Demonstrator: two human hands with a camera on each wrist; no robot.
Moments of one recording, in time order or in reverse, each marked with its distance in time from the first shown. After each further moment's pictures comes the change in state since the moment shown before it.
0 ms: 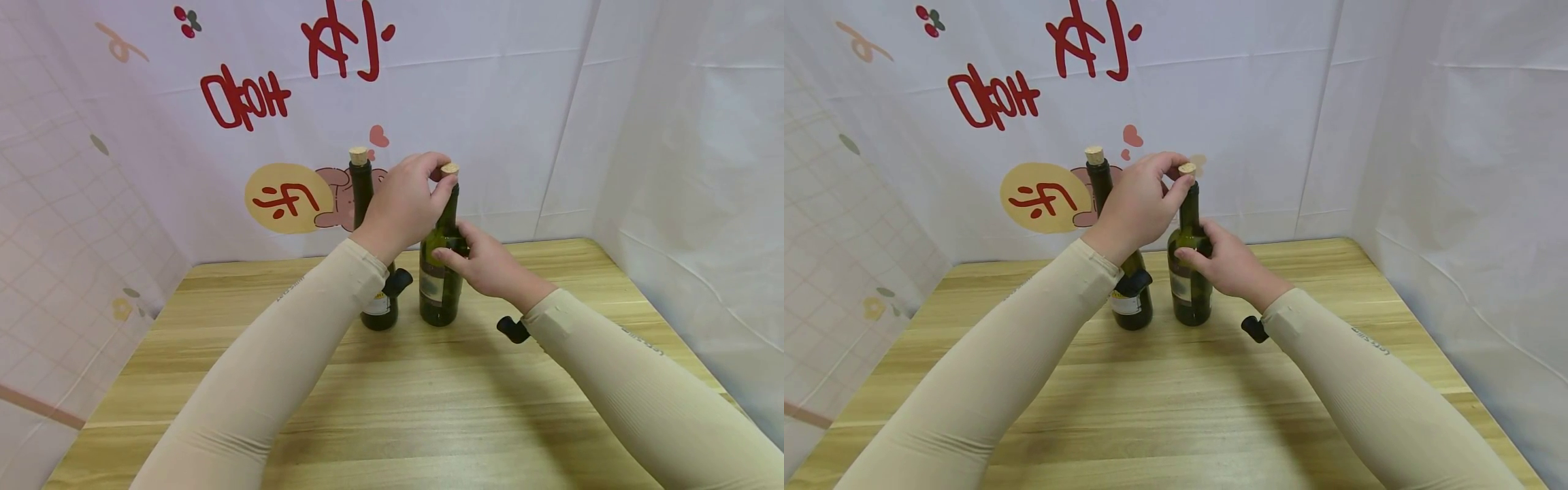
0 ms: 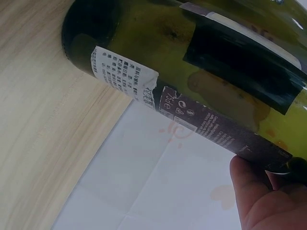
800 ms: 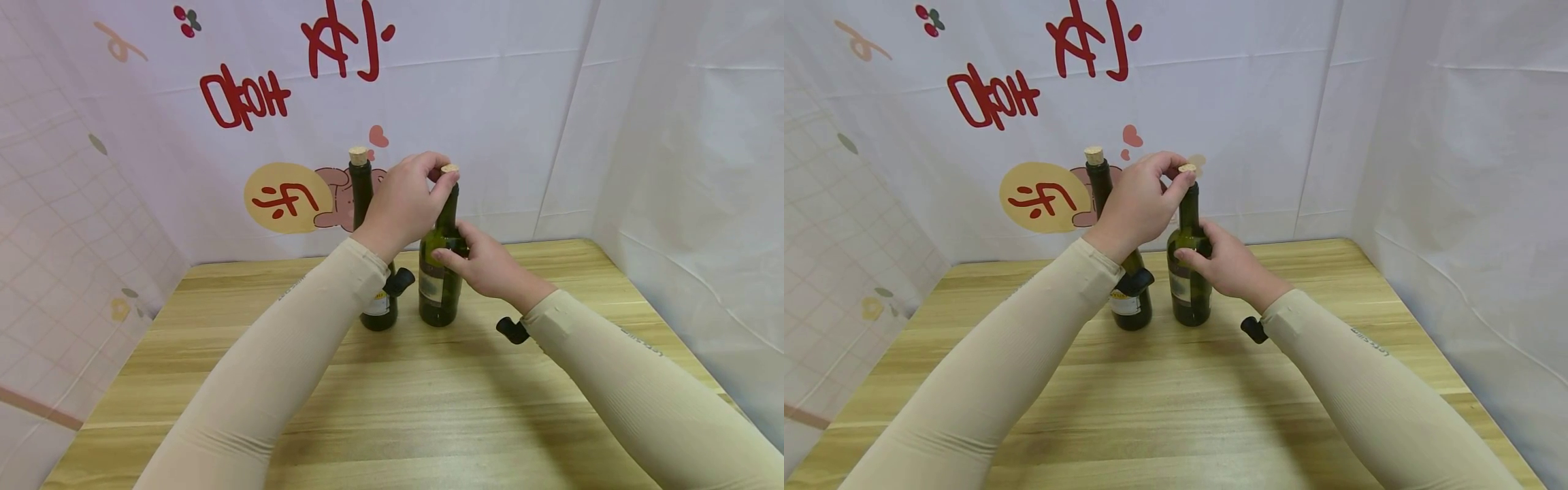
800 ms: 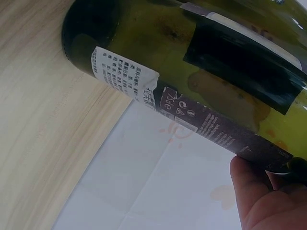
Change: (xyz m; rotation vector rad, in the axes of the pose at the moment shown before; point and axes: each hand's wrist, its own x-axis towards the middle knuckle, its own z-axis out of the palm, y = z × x) left_hand 0.000 -0.003 0.002 -0.070 0.016 -0.035; right_hand -0.002 -0.002 0.001 0.009 -0.003 0.008
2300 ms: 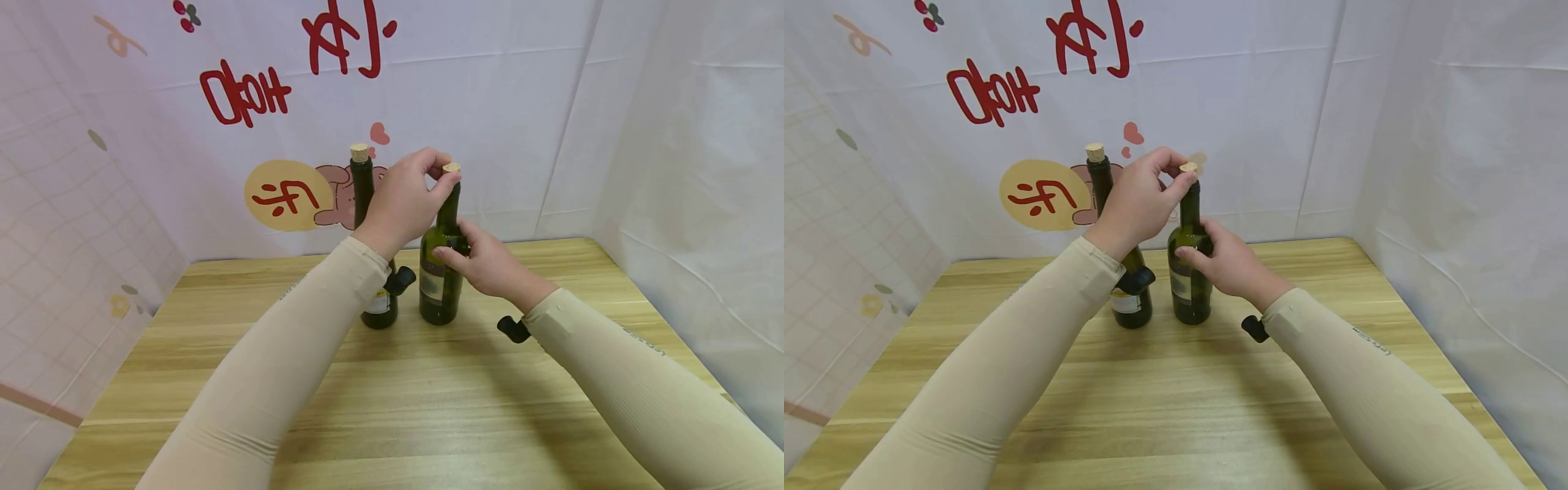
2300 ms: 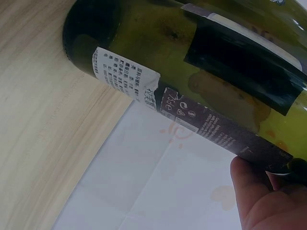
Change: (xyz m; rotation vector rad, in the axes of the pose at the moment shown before) left_hand 0.001 -0.001 0.000 -0.074 0.011 -0.042; right_hand 0.002 0.002 -0.001 0.029 -0.012 -0.007
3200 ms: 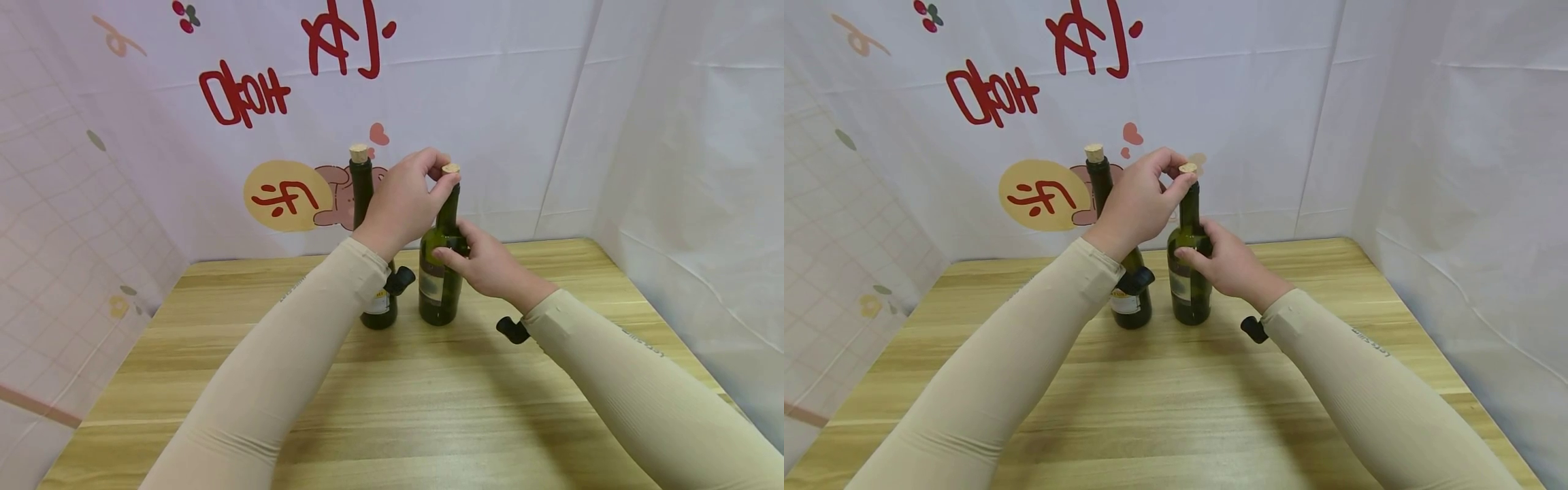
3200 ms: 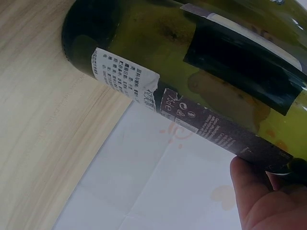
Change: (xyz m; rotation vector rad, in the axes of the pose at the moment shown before) left_hand 0.000 0.002 -0.001 0.023 -0.027 -0.013; right_hand -0.001 0.000 0.000 0.000 0.002 0.009
